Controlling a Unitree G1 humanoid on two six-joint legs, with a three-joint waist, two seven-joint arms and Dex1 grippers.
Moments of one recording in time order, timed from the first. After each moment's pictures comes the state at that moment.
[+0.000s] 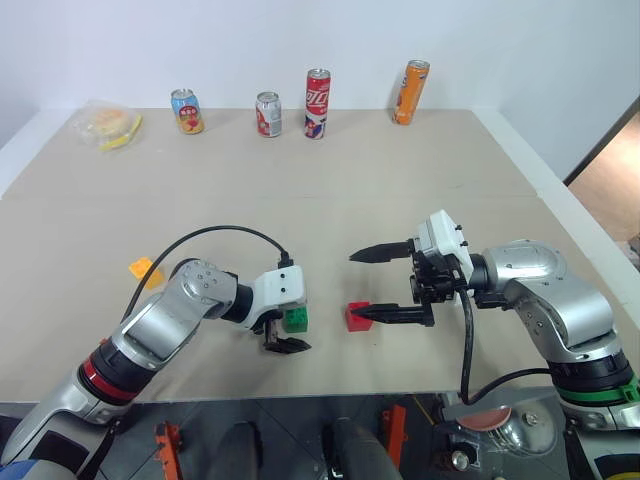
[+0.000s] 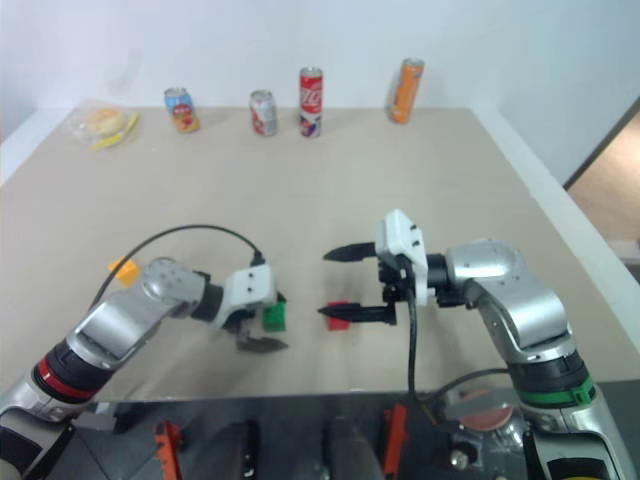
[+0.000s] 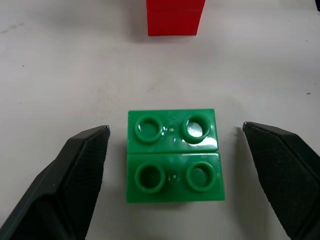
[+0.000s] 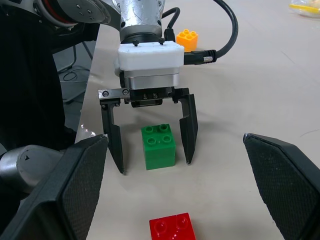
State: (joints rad) left arm -0.58 0.65 -0.46 -0.30 -0.16 0.72 -1.08; right arm -0.51 -0.74 0.08 -0.27 0.53 0.52 1.23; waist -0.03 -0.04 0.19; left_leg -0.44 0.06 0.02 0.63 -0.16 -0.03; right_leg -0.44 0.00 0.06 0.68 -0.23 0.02
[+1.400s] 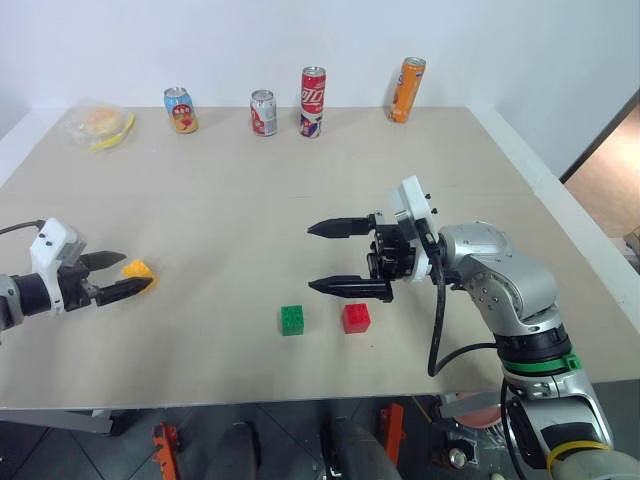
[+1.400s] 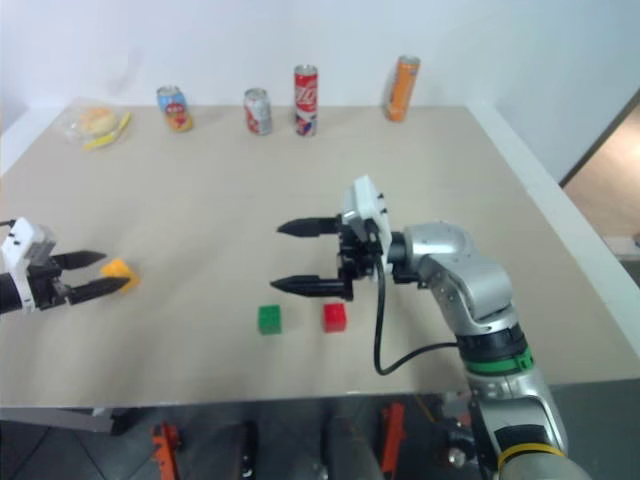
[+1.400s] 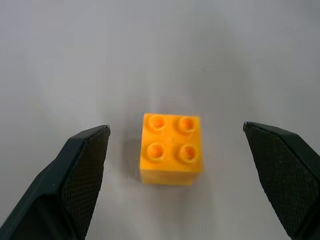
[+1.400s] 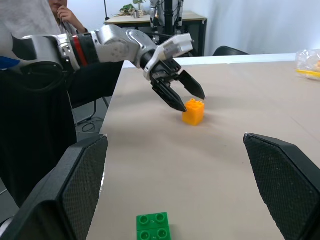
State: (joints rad) left arm -0.32 0.93 0.27 0.39 -0.35 0.34 -1.19; right arm -0.66 -0.52 0.12 -0.19 0.61 0.55 1.17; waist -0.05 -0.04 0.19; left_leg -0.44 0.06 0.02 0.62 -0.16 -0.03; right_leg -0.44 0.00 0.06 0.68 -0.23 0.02
